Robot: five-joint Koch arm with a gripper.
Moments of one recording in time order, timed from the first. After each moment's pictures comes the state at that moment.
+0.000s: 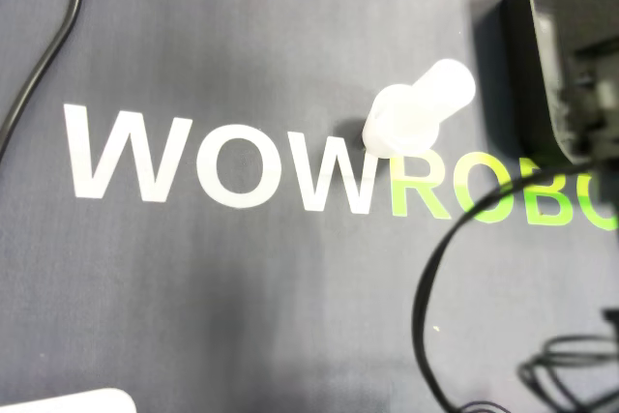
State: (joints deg) arm 2.6 128.8 138.0 -0.2 -34.7
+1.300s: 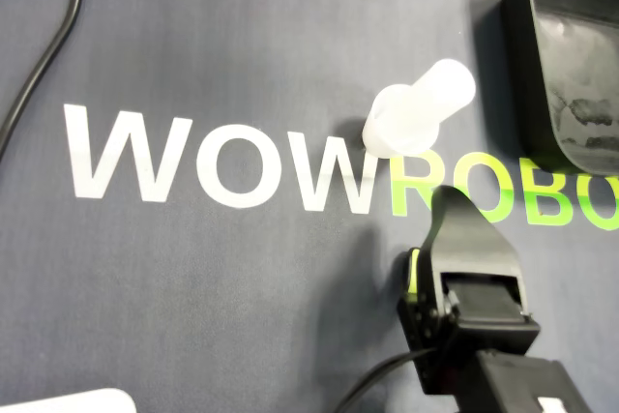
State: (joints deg) arm 6.5 133.1 174.9 -1.0 -8.8
